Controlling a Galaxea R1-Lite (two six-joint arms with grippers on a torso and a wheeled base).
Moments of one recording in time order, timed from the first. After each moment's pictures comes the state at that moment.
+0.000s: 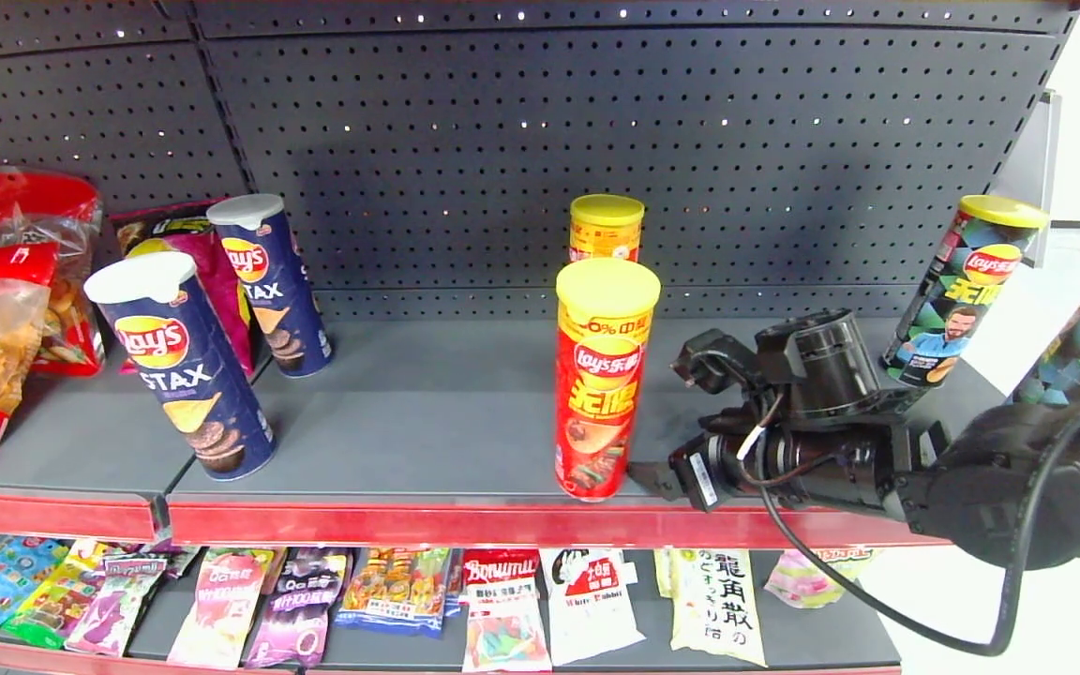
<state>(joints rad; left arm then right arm) 0.00 0.00 0.00 0.01 -0.09 0.01 0.59 1.82 -0.86 -0.31 -0.08 -0.06</state>
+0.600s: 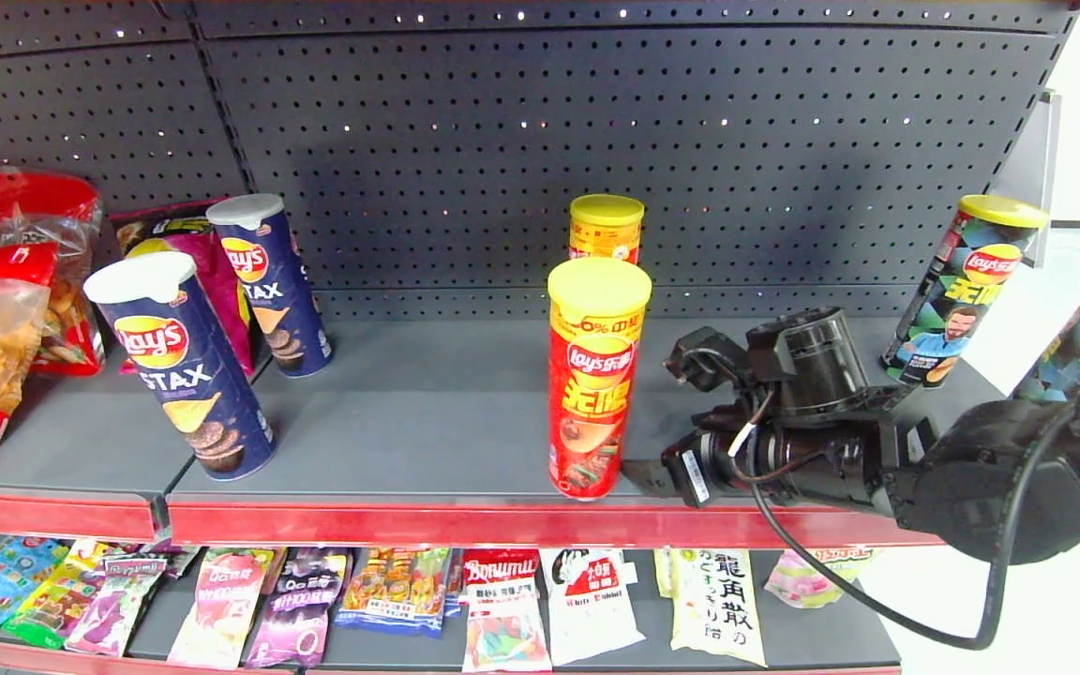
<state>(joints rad) 0.00 0.00 0.00 0.01 -0.09 0.01 0.59 1.83 -0.88 -0.32 -0.08 -0.06</state>
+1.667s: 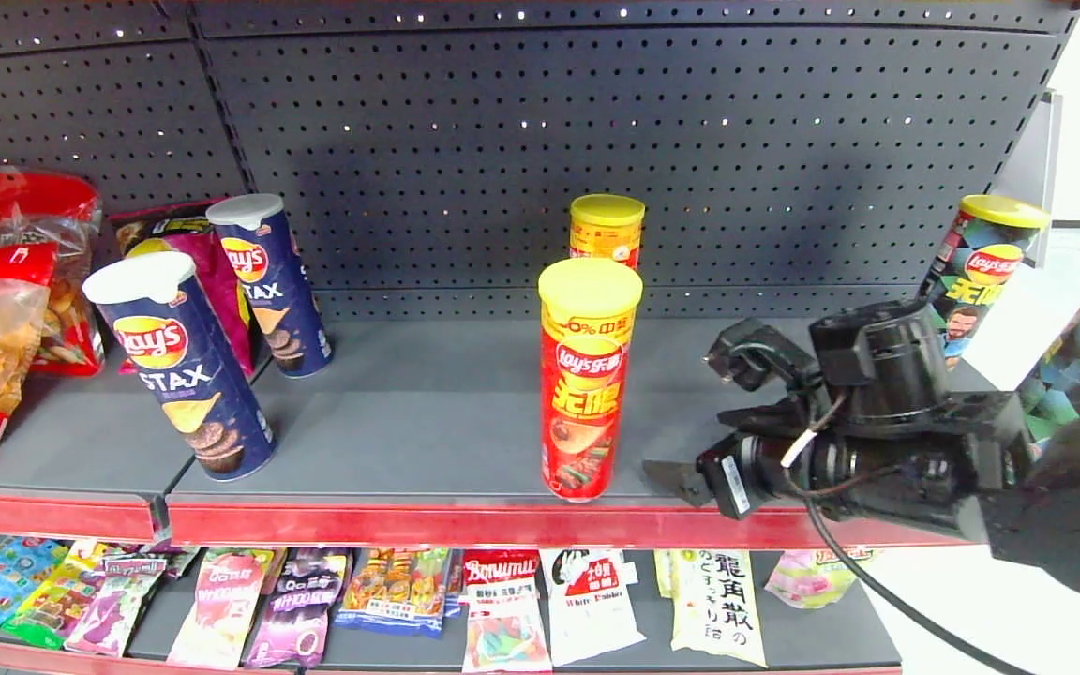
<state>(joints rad) 0.00 0.00 0.00 0.01 -0.09 0.01 0.60 1.67 -0.78 -0.31 -0.08 -0.06</state>
